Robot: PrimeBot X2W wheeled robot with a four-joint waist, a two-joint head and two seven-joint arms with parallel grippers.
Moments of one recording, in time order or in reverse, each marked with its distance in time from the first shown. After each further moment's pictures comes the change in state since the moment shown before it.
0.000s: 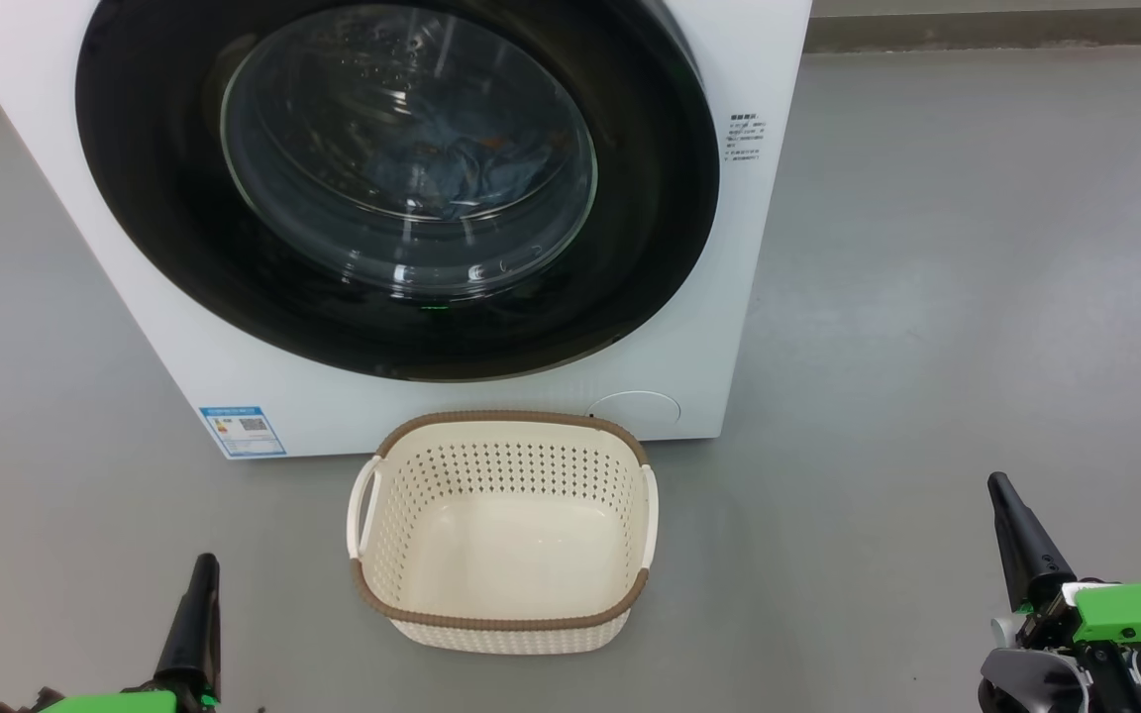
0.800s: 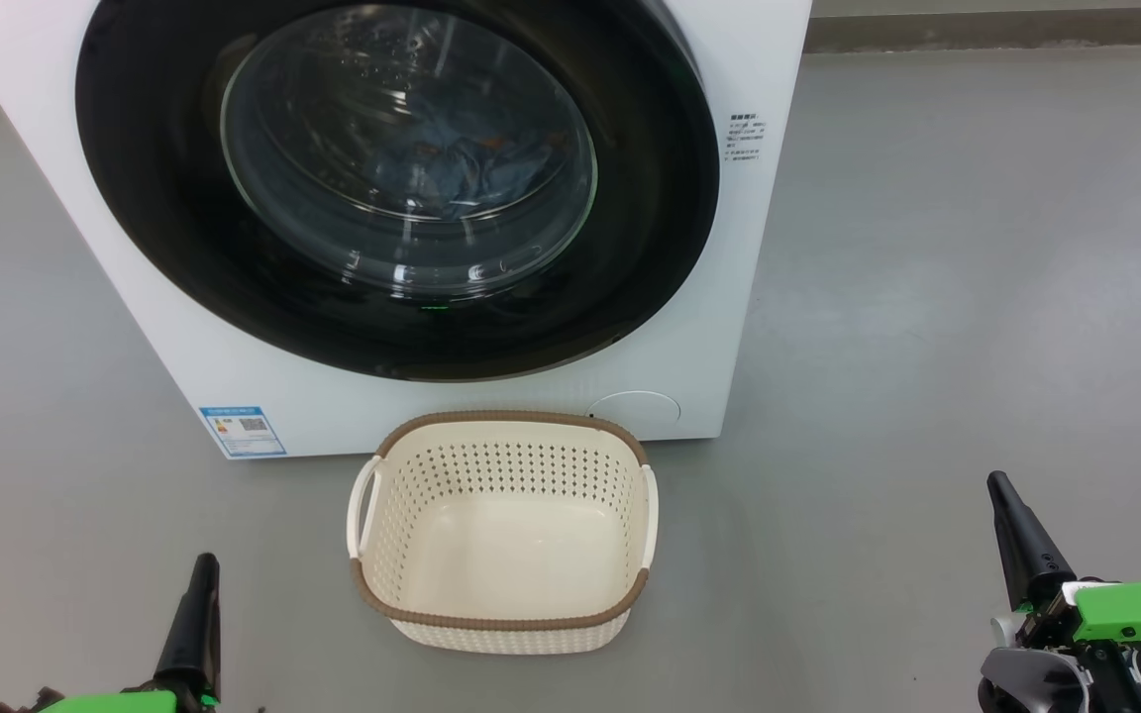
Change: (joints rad) left arm 0.000 0.000 0.000 0.000 0.000 0.000 0.000; right arm -0.002 0.001 -0.001 0.000 0.000 0.000 0.004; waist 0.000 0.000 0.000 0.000
